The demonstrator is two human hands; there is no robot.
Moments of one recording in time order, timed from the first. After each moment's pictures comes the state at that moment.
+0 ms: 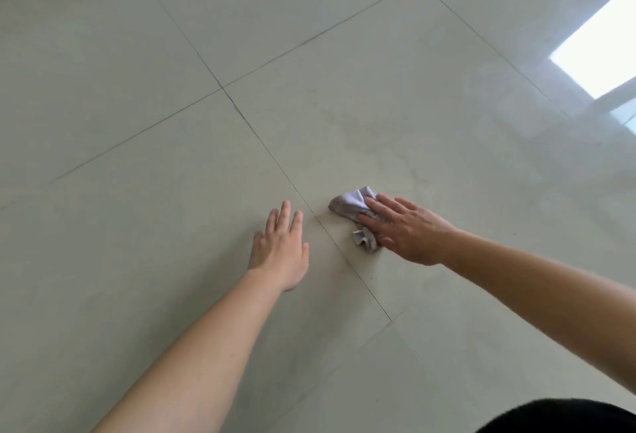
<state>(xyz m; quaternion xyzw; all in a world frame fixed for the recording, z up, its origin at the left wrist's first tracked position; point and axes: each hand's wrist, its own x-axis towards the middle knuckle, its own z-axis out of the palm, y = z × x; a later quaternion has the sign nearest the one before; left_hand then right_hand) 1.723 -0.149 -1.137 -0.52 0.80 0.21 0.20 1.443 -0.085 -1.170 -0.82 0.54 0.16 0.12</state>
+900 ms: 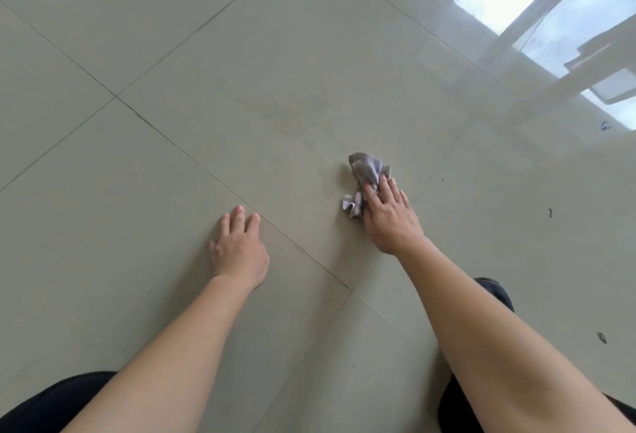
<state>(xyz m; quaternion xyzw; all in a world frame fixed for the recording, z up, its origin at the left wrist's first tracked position) 1.701 -0.144 -1.158 -0.51 0.81 0.19 0.22 1.452 -0.014 -1.173 -0.44 0.86 0.04 0.24</state>
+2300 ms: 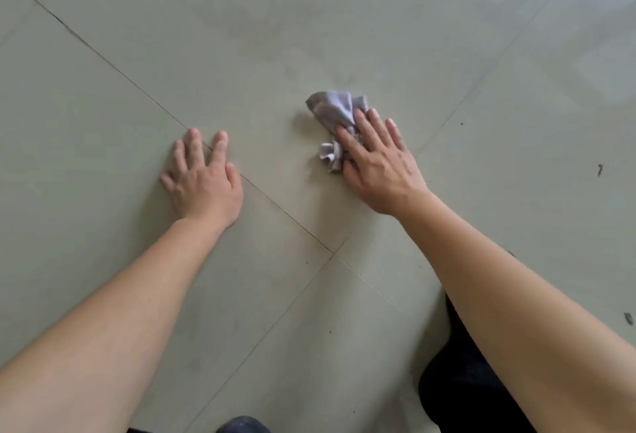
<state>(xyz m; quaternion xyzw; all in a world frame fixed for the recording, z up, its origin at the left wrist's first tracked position) 1.675 -0.150 -1.187 -0.58 0.79 0.12 0.13 1.432 -0.010 -1.196 -0.59 0.79 -0.03 0.18</state>
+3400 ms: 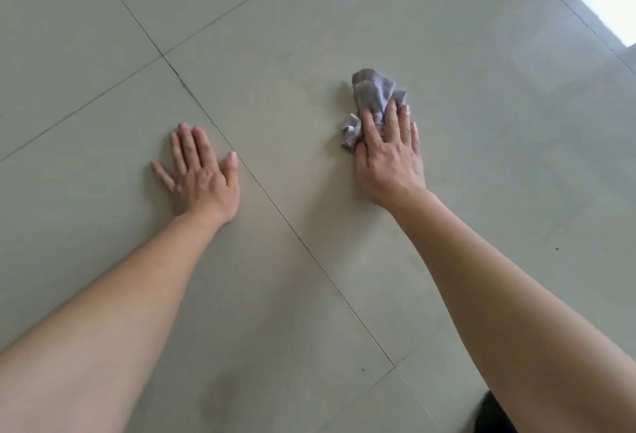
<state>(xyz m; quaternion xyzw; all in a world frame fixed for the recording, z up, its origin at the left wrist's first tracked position) 1.724 -0.295 -1.223 -0.68 0.72 0.11 0.05 1.461 -0.209 -1.204 -0.51 0.83 -0.07 0.20</state>
